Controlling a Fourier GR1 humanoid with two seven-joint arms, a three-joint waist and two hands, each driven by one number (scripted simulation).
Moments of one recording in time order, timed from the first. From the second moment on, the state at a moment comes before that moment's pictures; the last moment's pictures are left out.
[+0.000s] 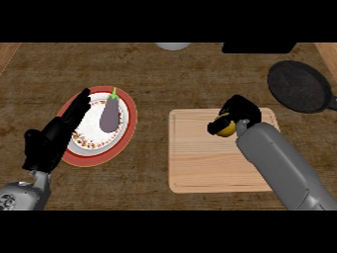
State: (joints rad) left arm -0.14 0.34 -0.18 -1.60 0.09 0.04 0.18; right arm -0.67 -0.23 0.45 -0.96 0.41 0.06 0.97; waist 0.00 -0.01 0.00
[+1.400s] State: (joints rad) left arm -0.15 0.32 -0.14 -1.61 0.06 0.00 0.21; right arm -0.55 -0.31 0.33 -1.32 0.95 -0.48 0.83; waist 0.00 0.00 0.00
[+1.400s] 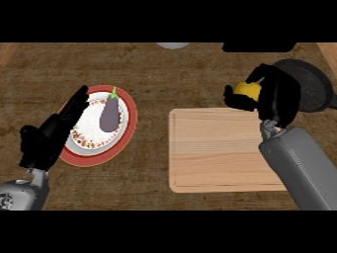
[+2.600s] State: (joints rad) left arm -0.17 0.26 -0.14 -1.59 0.00 -0.04 0.20; right arm -0.80 -0.49 -0.15 -0.36 0.65 -0.80 -0.03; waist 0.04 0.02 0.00
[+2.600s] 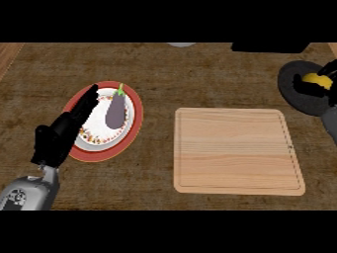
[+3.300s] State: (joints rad) left arm -0.21 0.25 -0.13 -1.58 0.01 -0.06 0.19; right arm -0.87 -0.59 -0.27 -0.14 0.56 -0.58 -0.05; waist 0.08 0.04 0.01
